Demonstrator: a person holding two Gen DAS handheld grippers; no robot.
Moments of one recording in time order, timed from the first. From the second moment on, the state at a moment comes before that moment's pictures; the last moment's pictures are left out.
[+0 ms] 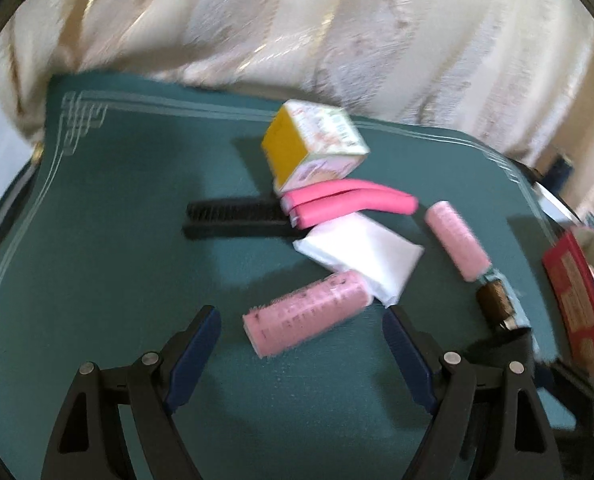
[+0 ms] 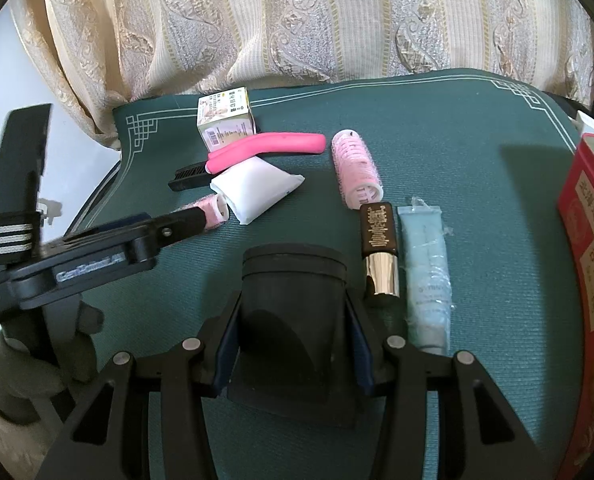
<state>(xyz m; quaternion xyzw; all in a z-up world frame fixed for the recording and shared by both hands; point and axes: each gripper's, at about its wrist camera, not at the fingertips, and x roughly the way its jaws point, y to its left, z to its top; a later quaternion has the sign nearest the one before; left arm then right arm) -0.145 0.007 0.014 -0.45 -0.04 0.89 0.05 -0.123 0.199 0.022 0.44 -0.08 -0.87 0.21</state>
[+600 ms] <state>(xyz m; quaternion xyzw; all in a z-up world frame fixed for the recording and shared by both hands) -0.153 0.007 0.001 -0.44 -0.07 0.89 0.02 -0.123 0.199 0.022 0.43 -0.07 -0.87 0.21</state>
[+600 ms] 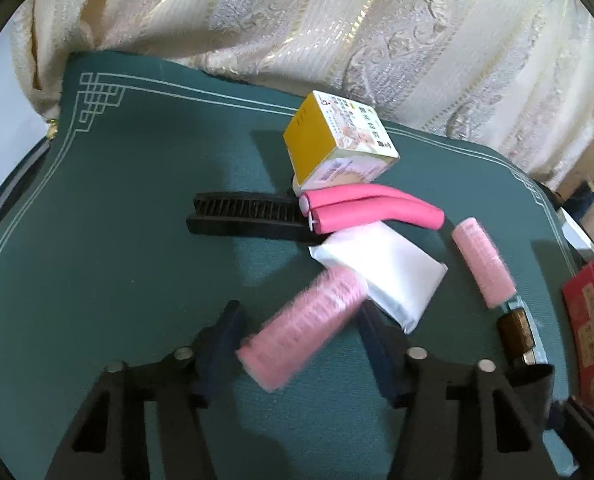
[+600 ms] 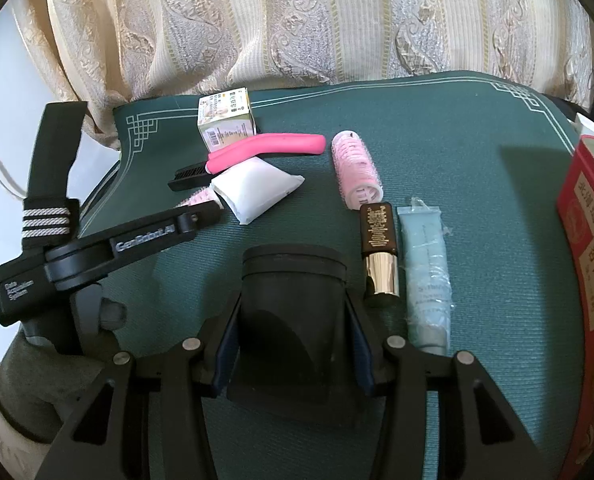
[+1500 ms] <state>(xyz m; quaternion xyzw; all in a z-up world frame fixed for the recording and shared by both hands) -0.140 0.012 0.001 -0.44 -0.02 0.89 0.06 -0.120 0.196 0.022 0.43 -0.06 -0.88 0.20</state>
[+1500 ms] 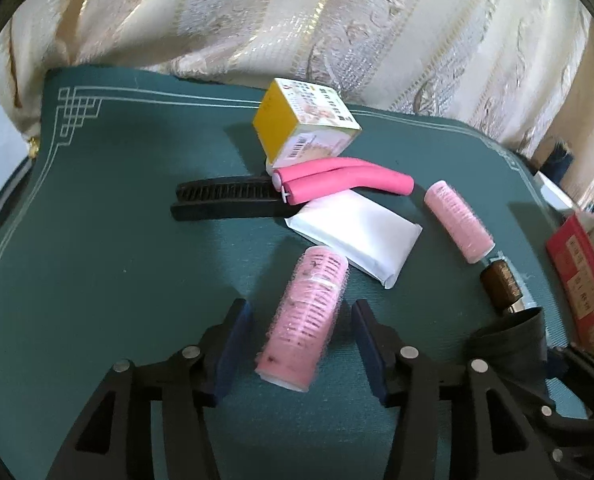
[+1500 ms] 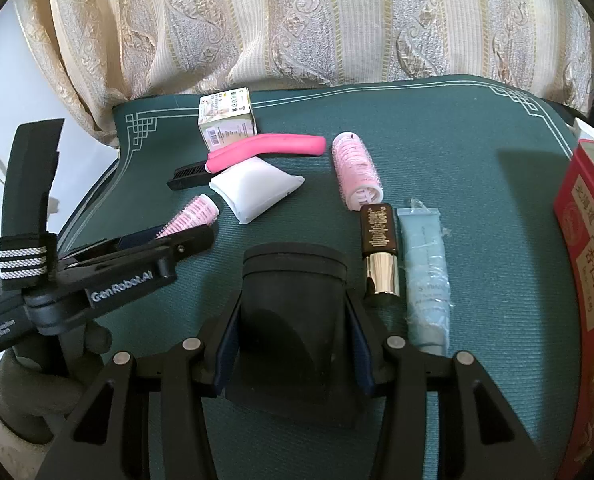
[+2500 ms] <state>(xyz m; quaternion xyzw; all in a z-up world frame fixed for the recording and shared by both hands) -0.067 0.074 0.072 -0.36 -0.02 0.92 0.16 -0.045 0.293 0.102 0.31 -0.15 -0.93 0.12</state>
